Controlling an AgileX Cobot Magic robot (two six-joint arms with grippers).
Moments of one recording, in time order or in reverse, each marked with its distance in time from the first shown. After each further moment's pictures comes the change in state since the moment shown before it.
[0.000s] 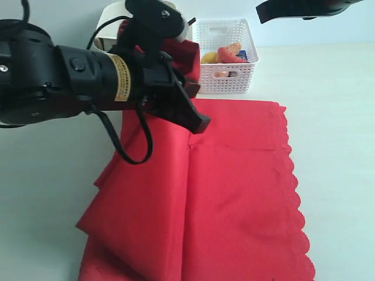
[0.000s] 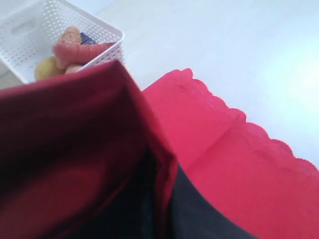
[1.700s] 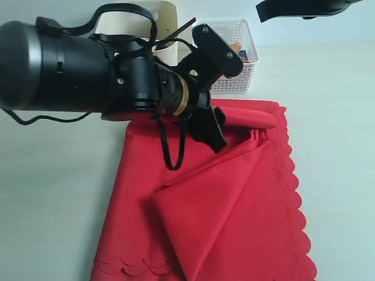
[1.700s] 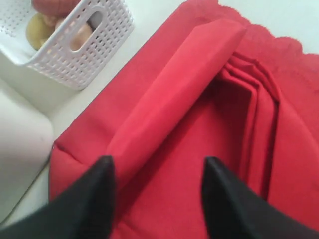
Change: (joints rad) left arm -0.099 0.230 -0.218 0.150 0.330 -0.003; right arm 0.000 0.000 0.000 0.000 0.002 0.014
